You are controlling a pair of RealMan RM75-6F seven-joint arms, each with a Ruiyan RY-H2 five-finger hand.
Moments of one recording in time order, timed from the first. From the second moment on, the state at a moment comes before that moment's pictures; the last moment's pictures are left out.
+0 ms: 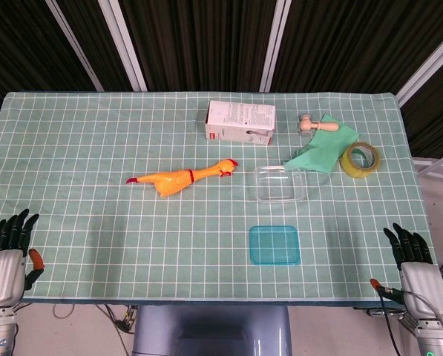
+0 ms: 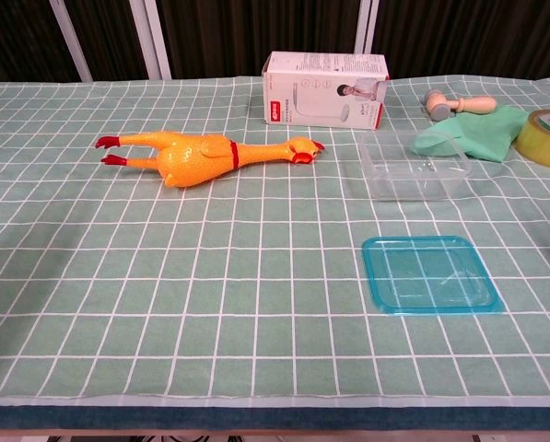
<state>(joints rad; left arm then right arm) 0.00 -1.25 -0.05 -1.82 1.51 1.59 0.31 0.00 -1.14 0.02 -1.73 -1.55 1.53 -0.10</state>
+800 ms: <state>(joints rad) -0.01 -1.24 -0.06 -1.83 1.45 1.56 0.30 0.44 -1.13 0.12 -2.15 -0.86 1.14 -0.81</state>
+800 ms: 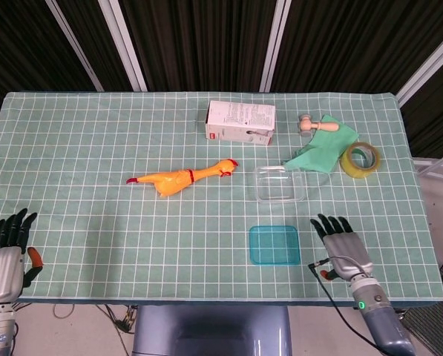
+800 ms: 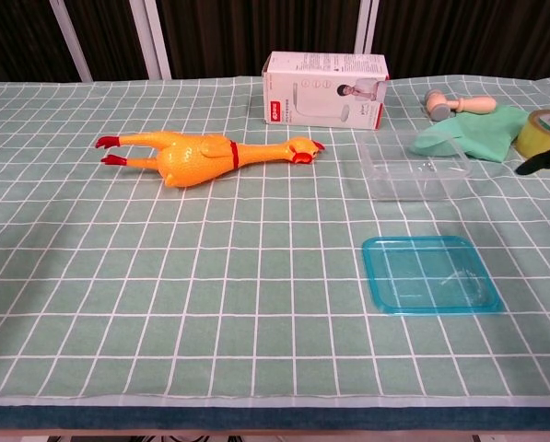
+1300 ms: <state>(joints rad) -0.02 -1.24 -0.06 -1.83 1.43 1.55 0.30 0.58 -1.34 0.13 -2.09 -0.66 1.24 -0.93</state>
